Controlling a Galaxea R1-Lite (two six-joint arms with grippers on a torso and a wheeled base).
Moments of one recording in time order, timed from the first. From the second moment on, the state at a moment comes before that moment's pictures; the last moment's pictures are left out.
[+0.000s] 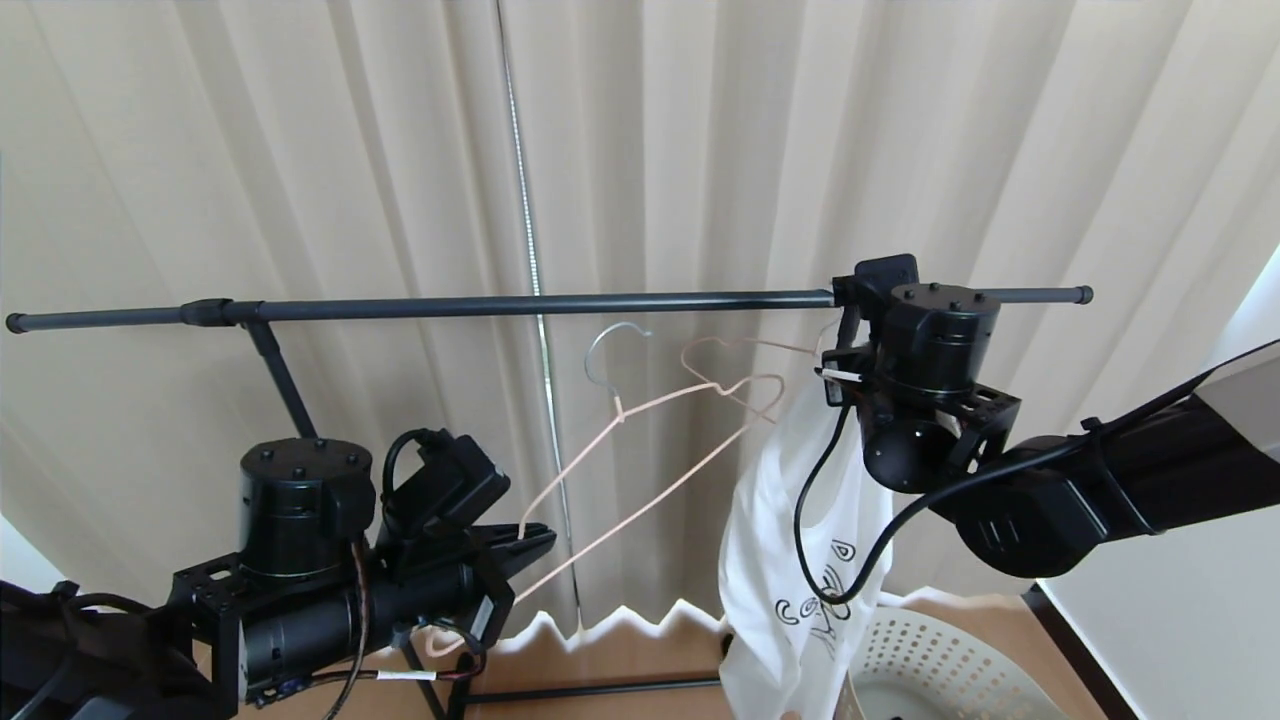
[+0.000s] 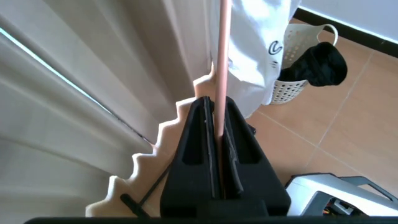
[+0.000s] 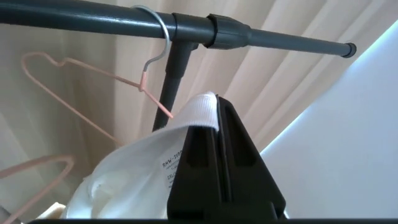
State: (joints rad) left arm -0.48 1.74 -0.42 -0.89 -0.26 0.30; right arm 0.53 2.00 -1.02 -0.89 -0.89 -0.17
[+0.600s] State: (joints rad) left arm -0.53 1.74 -0.40 -0.89 -0.30 0.29; right arm 0.53 2.08 -1.07 -0.98 -0.91 -0.17
